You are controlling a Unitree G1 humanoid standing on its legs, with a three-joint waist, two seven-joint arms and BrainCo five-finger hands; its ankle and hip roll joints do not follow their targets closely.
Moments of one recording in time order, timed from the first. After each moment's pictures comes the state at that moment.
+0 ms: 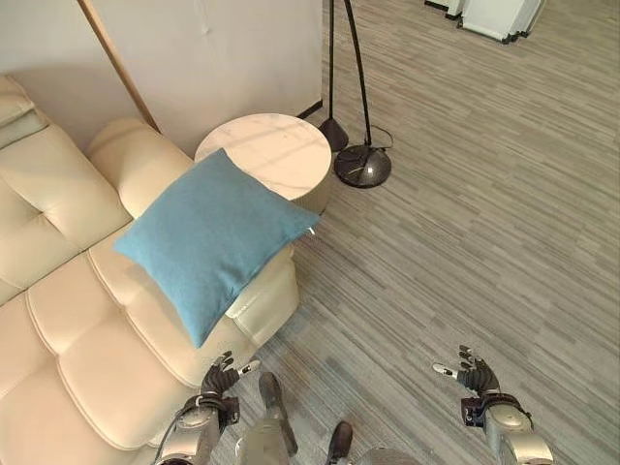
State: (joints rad) left arm 0.03 0.28 -0.07 0.70 -0.33 0.04 0.10; right arm 0.05 -0.33 0.08 0.58 0.20 0.05 -0.12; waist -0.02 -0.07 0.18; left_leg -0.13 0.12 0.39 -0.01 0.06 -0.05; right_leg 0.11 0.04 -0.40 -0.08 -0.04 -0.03
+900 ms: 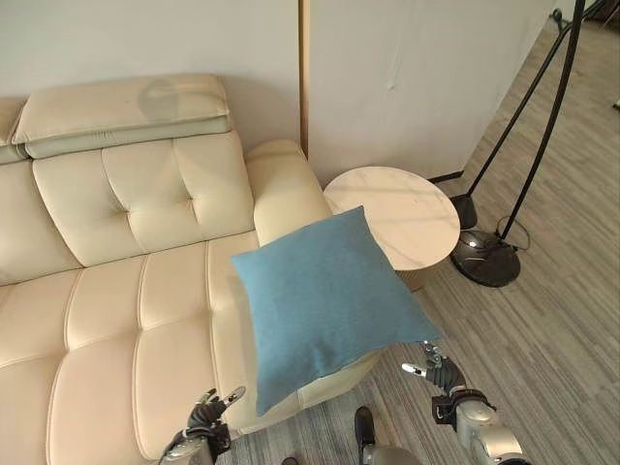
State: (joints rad) left arm 0.07 0.16 0.01 0.89 -0.62 0.02 0.12; right arm 0.02 -0.27 0.15 0.58 0.20 0.07 -0.08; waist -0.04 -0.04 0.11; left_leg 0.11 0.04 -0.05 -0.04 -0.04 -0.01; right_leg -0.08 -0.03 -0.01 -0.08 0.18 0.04
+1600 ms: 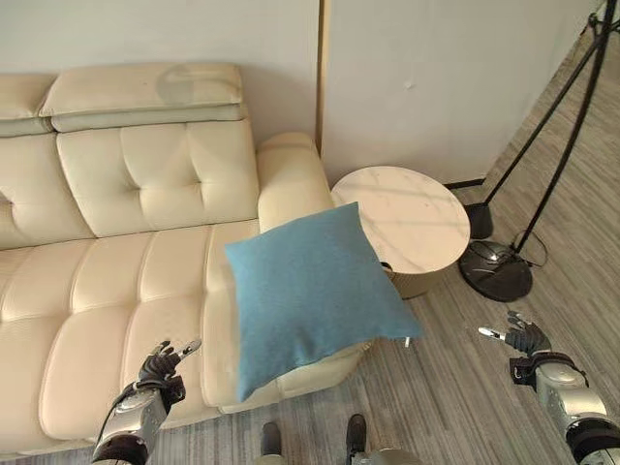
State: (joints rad) left arm -0.08 0.52 0.00 0.87 -0.56 0.04 0.08; right arm -0.14 -0.59 0.06 0.62 0.31 0.12 -0.07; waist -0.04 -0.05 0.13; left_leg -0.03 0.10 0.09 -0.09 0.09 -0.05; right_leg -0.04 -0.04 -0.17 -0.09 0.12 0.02
